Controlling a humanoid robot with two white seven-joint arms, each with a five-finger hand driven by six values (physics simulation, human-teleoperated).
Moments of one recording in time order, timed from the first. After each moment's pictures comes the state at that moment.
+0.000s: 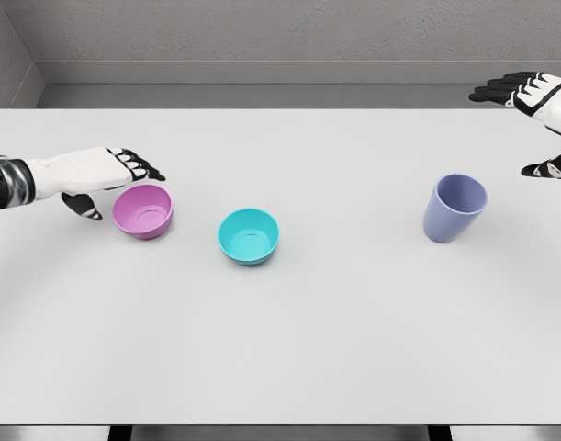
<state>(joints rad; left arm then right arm) -0.64 0.73 -0.54 -1.26 -0.61 -0.61 -0.56 -0.37 -1.19 0.35 -1.68 0.06 -0.52 0.21</state>
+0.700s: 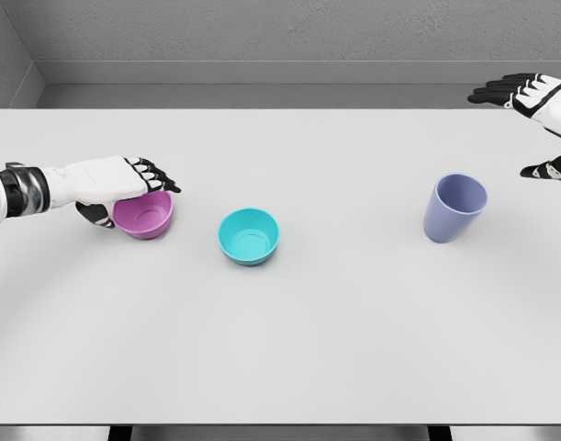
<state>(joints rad) -0.62 0.73 -0.56 -1.33 -0.62 -0.61 -0.56 -0.37 -1.19 0.35 -1.69 0.07 -0.52 0.21</state>
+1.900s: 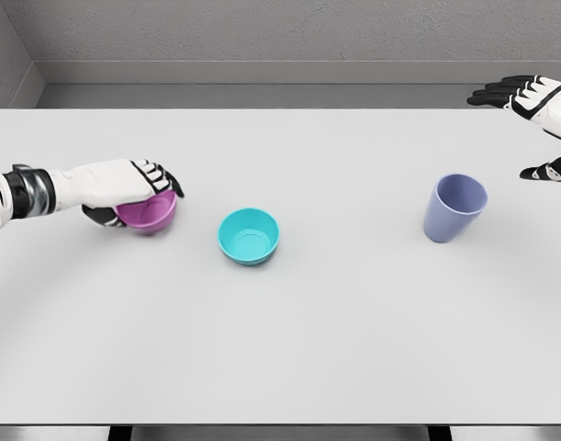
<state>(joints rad) -0.63 0.73 -0.58 -1.36 -0.61 -0.61 -0.57 -0.36 -1.19 0.35 -1.69 0.07 -0.52 0.21</state>
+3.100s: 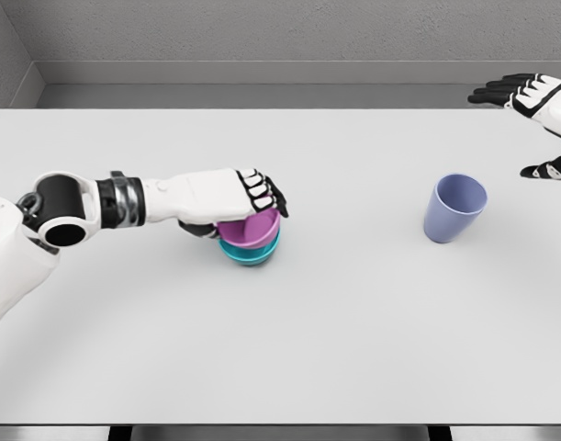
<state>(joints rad) -0.64 0.55 -0.66 -1.55 -0.57 -0.61 -0.57 -0.37 -1.20 0.35 -1.69 0.07 -0.52 0.21</state>
